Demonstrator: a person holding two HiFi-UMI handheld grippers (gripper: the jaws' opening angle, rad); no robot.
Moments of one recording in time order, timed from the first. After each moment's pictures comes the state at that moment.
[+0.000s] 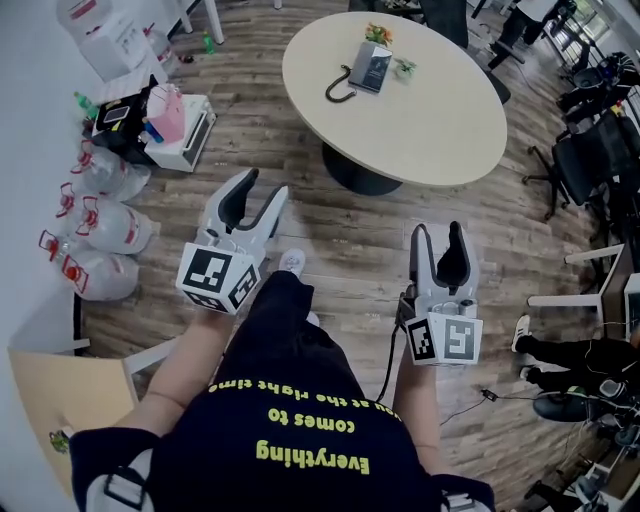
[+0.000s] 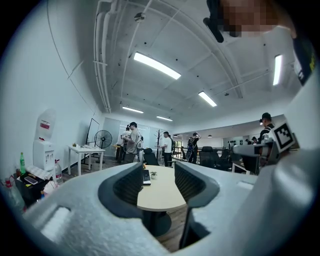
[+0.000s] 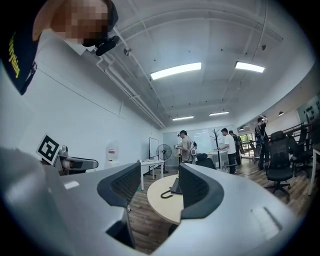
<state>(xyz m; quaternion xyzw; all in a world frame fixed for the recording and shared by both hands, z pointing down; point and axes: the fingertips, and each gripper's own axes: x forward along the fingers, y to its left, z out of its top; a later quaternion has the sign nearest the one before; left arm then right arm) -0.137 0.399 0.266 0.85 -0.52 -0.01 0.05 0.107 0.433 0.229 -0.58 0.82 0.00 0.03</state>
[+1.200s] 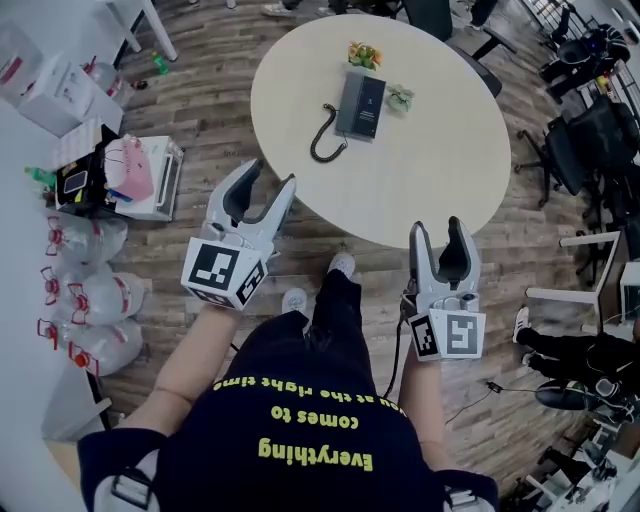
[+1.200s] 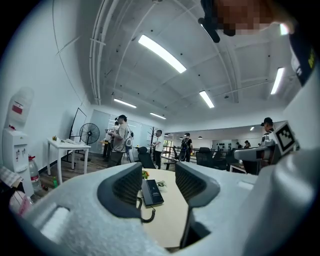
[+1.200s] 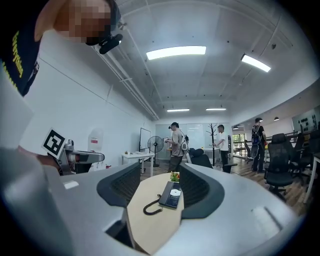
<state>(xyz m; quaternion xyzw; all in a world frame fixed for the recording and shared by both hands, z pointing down) -0.159 0.091 0.277 0.89 -0.46 -0.02 0.06 0.061 0.161 0.246 -0.61 0.79 -0.01 -0.03</state>
